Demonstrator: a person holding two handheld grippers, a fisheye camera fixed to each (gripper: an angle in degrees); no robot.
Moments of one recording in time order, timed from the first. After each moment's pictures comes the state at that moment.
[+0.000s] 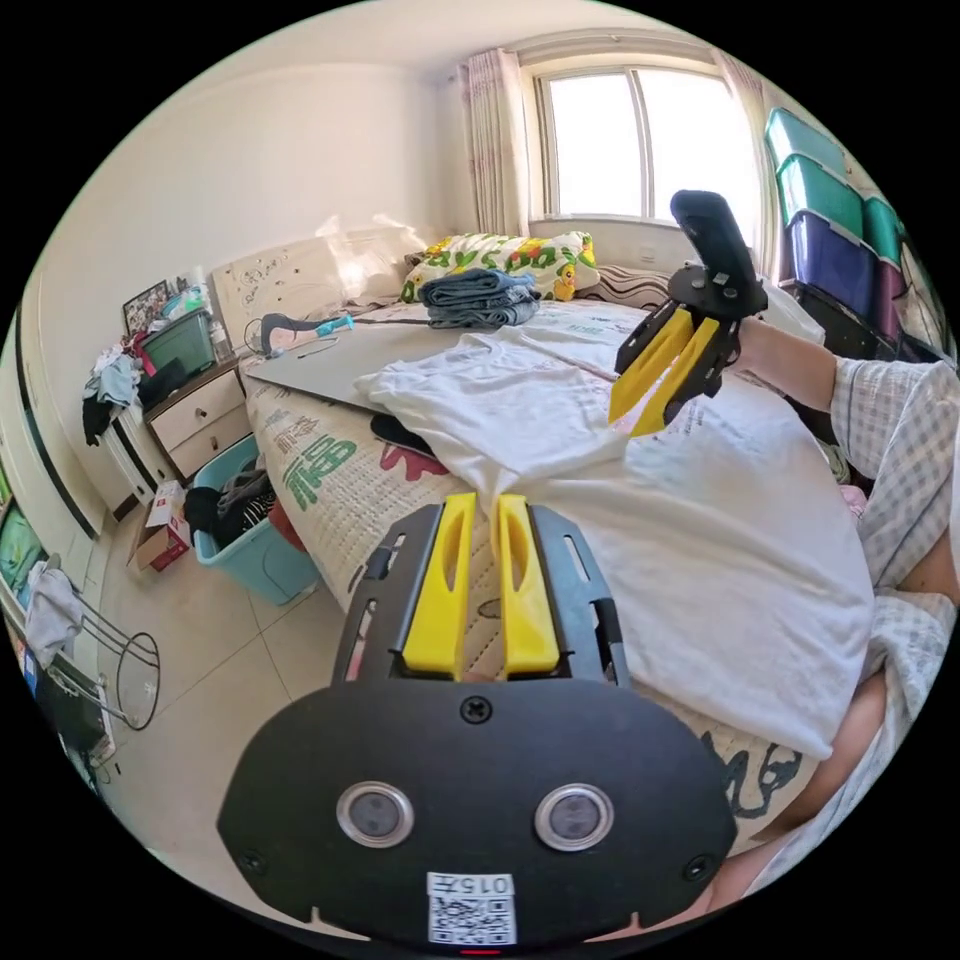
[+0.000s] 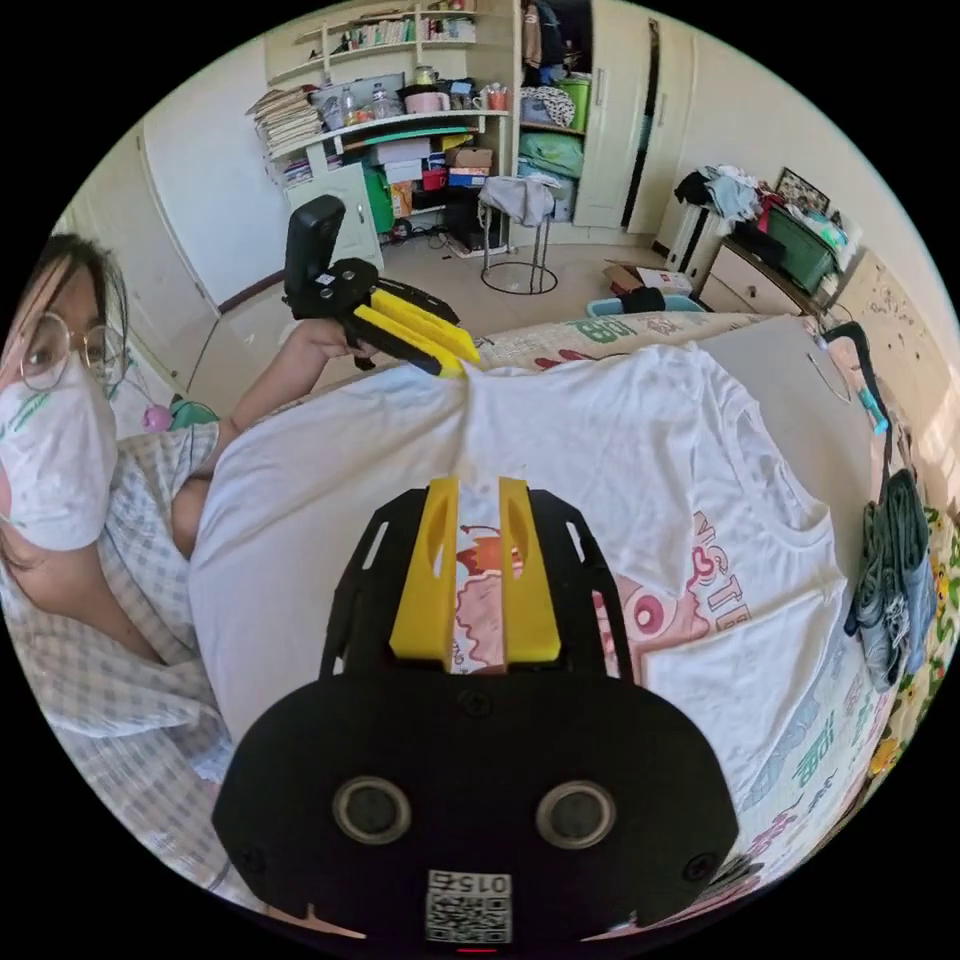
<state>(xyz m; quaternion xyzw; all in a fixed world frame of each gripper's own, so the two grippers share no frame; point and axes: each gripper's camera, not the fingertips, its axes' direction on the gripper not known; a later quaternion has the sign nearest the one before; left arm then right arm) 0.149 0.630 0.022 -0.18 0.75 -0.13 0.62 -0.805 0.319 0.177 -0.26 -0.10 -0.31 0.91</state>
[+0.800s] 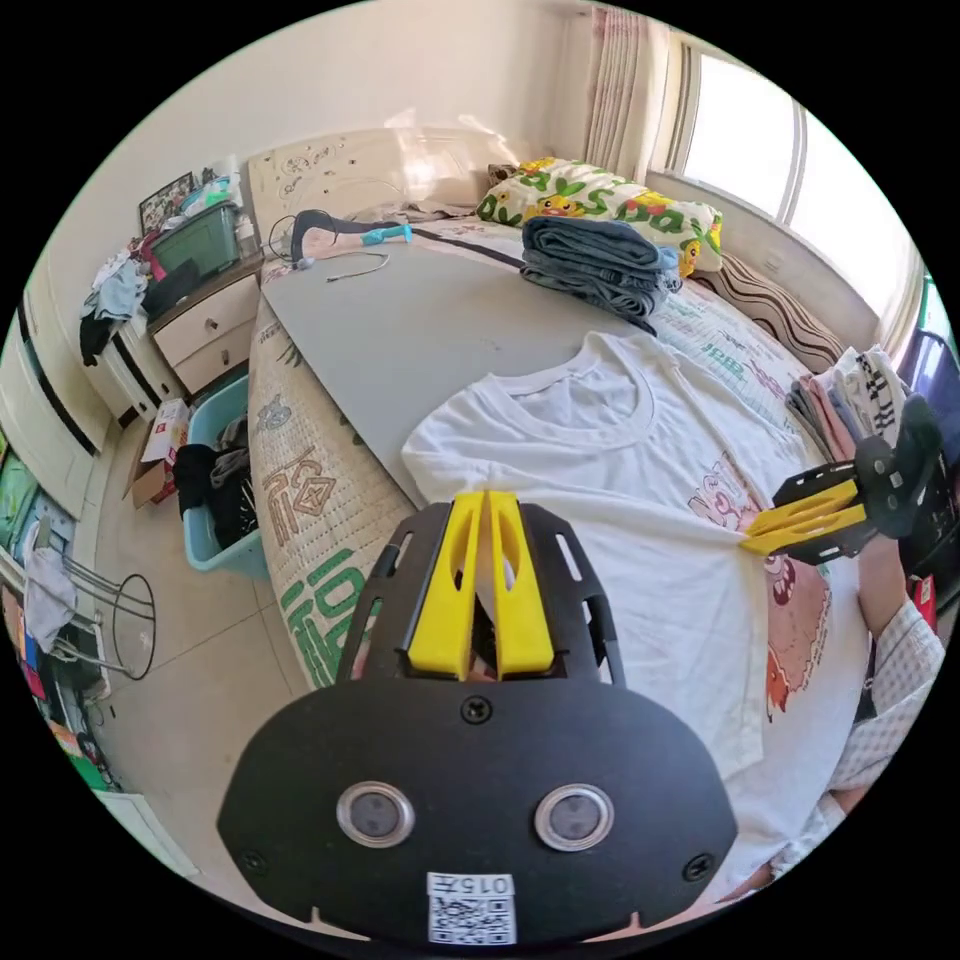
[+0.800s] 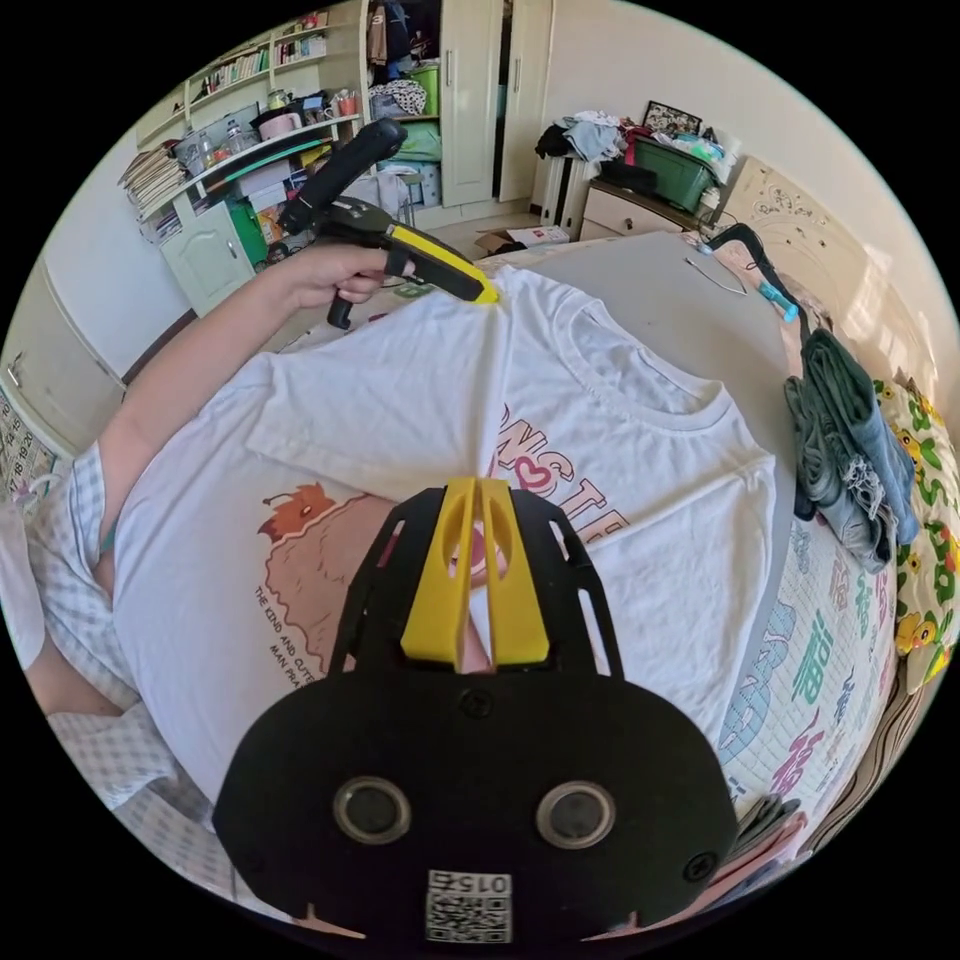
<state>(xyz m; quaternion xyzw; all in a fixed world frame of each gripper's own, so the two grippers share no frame) 0.436 0.454 0.200 -0.34 0.71 -0.08 0.61 -0.705 0.252 0.141 -0.25 0.02 -0.23 0.94</state>
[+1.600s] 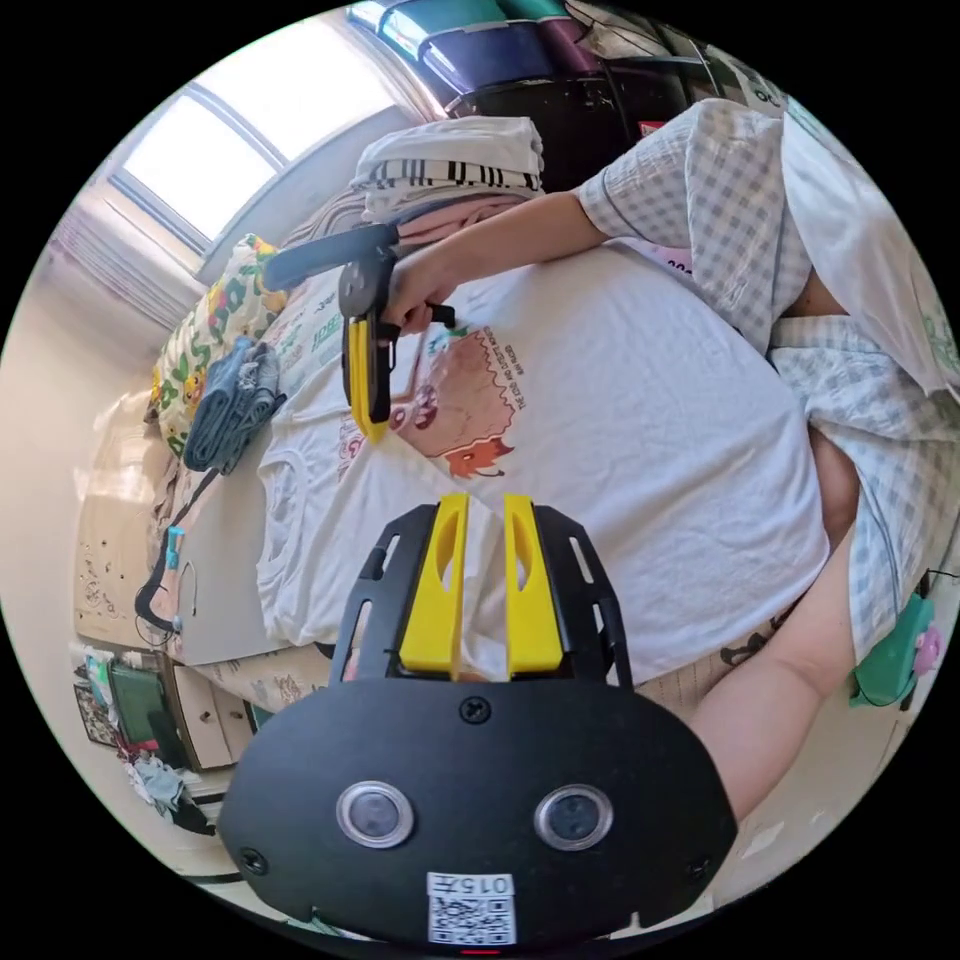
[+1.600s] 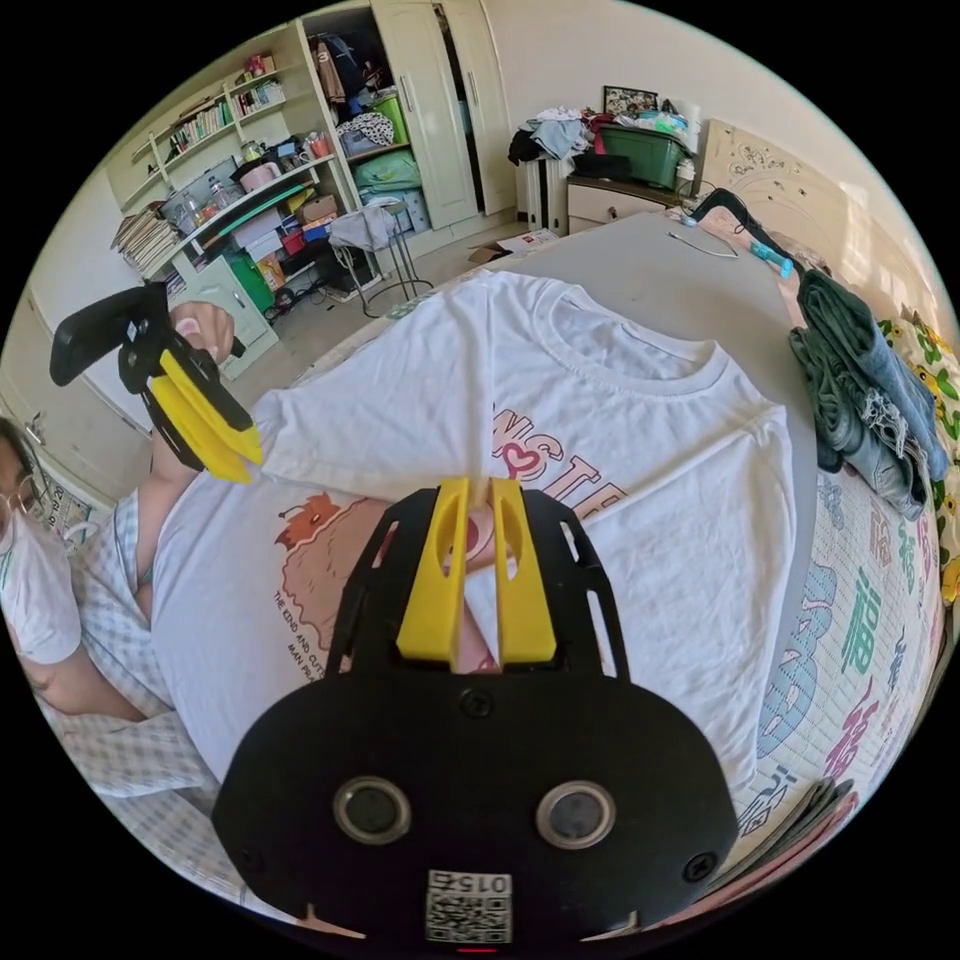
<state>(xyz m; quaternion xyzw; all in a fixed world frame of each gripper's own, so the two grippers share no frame) 0.313 0.218 -0.051 0.10 0.83 0.28 0.47 -0.684 0.208 0.085 -0.24 -0.03 -0.15 0.96</state>
